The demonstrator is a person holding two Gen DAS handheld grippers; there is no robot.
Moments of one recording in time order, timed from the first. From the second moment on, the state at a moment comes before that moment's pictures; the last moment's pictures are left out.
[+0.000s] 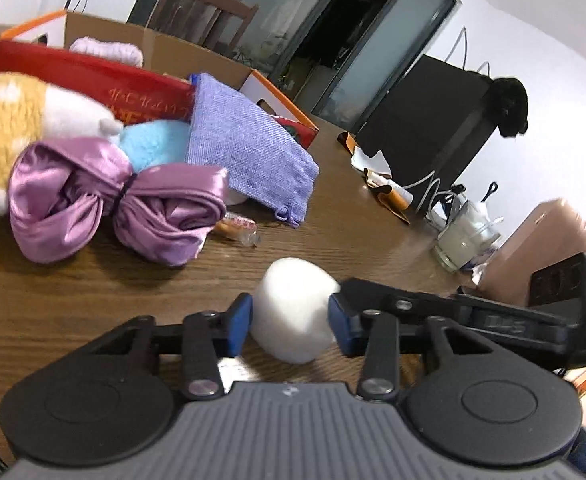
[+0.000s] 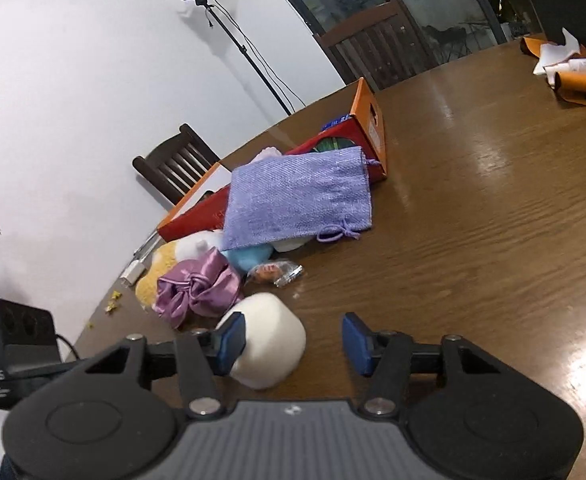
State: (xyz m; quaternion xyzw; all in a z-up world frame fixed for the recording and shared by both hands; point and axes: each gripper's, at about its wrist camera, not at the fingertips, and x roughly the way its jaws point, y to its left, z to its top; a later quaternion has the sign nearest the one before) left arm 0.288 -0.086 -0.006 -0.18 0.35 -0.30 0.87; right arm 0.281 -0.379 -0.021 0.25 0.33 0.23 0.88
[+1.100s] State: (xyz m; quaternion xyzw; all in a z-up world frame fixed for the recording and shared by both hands) left arm 0.541 -0.022 0.117 -0.22 0.28 -0.30 0.88; right arm 0.512 -0.317 0.091 0.26 0.30 0.30 0.87
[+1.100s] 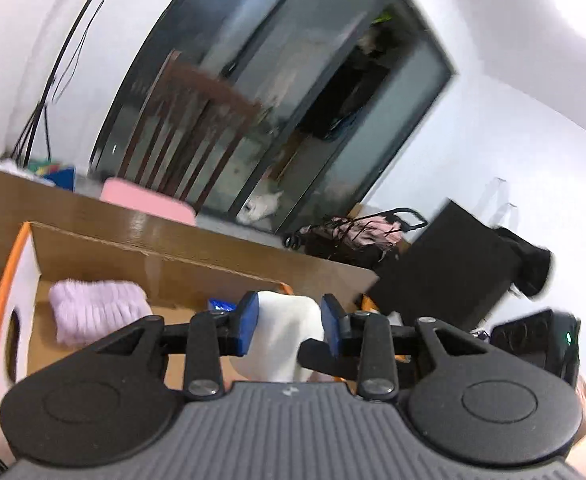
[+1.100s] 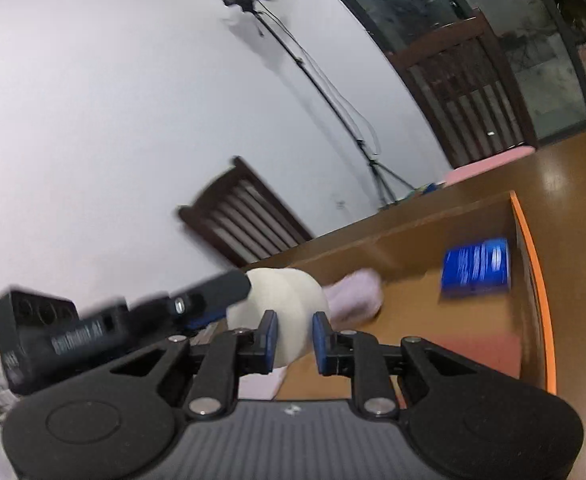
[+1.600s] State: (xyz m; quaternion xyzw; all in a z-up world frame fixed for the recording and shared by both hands) left arm 0.648 -0.018 0.026 -0.29 0.39 -0.24 0.84; right arm 0.657 -0.298 0.021 0.23 0.41 0.20 0.86
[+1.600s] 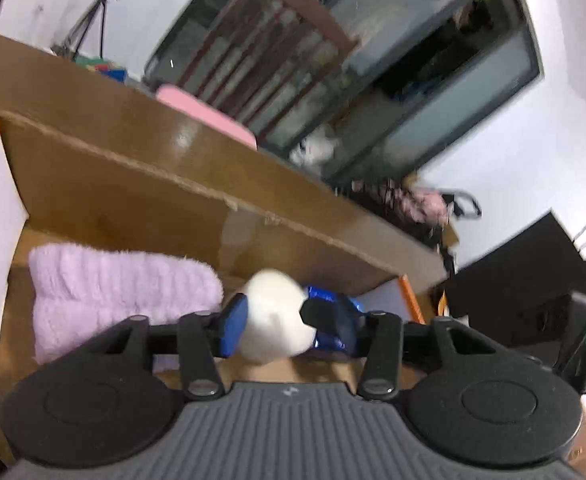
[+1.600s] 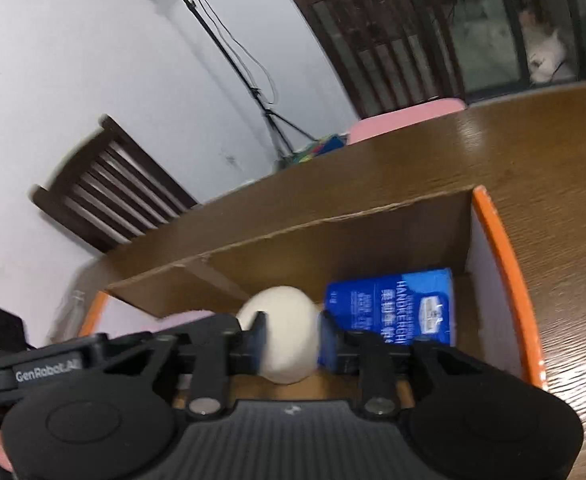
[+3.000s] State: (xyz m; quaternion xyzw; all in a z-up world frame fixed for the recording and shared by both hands) left arm 0.176 0.035 0.088 -0.03 0.14 -0.06 0.99; right arm 0.261 -0.344 0.096 0.02 0.17 0.23 0.96
